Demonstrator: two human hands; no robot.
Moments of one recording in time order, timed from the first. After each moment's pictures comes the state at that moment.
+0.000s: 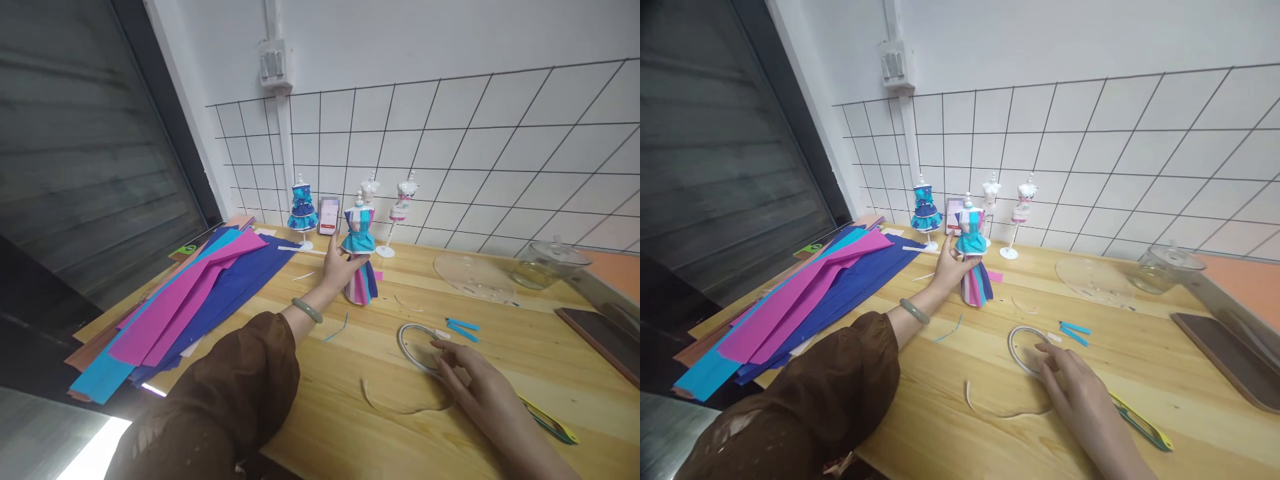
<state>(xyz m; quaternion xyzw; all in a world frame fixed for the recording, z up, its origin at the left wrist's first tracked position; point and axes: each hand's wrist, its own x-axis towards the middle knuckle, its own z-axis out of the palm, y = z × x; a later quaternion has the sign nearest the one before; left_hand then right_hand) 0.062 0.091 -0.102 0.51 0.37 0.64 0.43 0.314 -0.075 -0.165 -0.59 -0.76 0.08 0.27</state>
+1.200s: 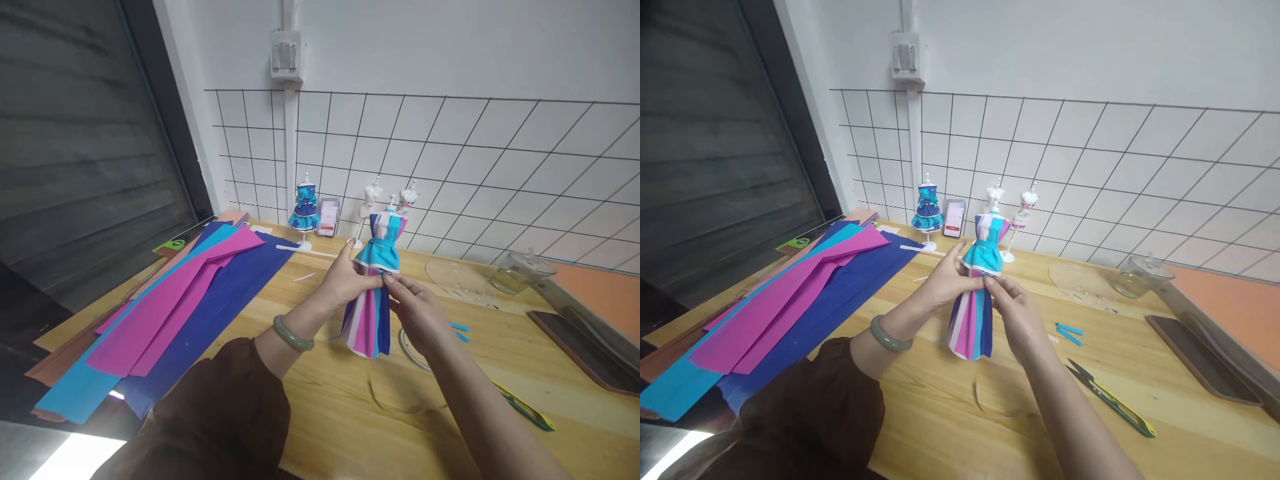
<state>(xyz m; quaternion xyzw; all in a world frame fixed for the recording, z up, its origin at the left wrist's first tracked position) 0.032 0.020 -0.050 0.54 0.30 0.51 0.60 0.171 -0.023 -0.051 -0.46 -0.49 0.51 0.54</state>
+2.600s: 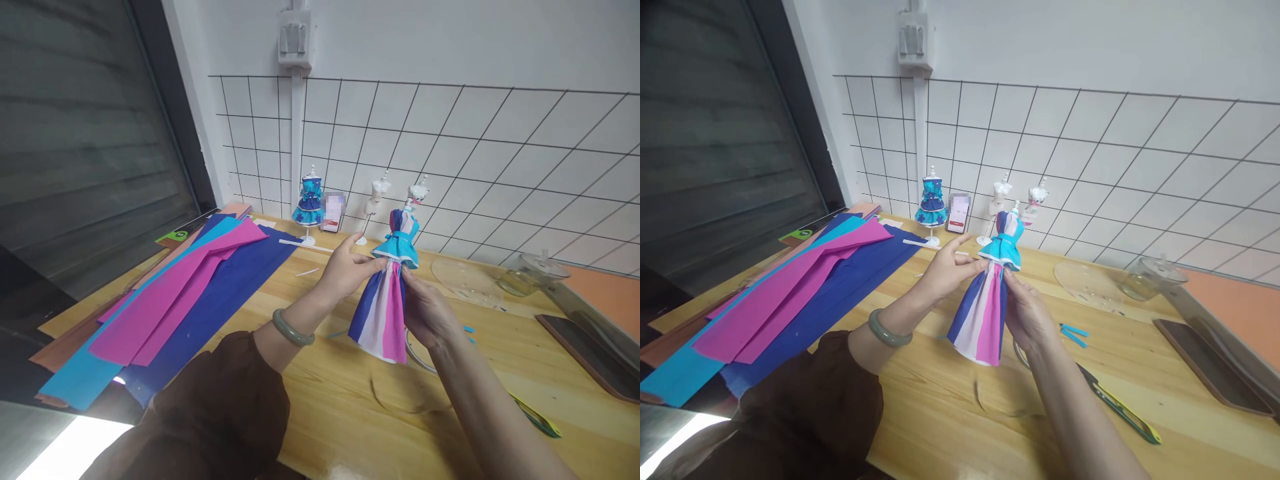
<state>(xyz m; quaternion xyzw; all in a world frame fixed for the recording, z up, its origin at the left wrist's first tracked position) 0.026 0.017 -0.035 0.55 0.34 0.53 0.55 0.180 -0.006 -0.059 -0.42 -0.38 0.62 0.55</state>
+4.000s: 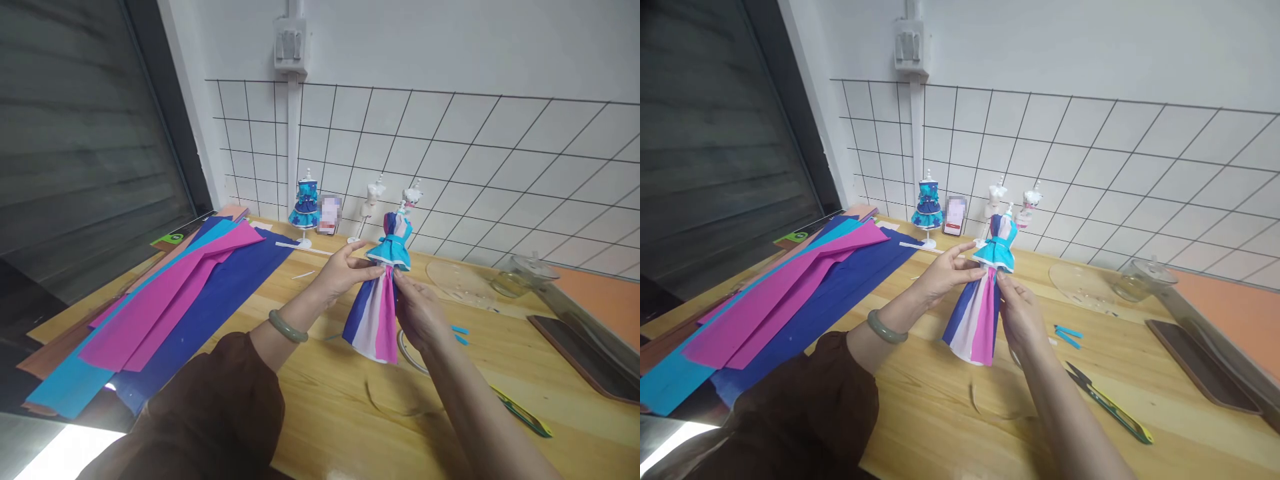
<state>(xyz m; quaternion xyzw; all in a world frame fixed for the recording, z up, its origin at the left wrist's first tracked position) 0.025 0.023 -0.039 0.49 0.27 0.49 0.67 0.172 -0.010 -0.060 -0.43 -0.43 0.54 0.59</state>
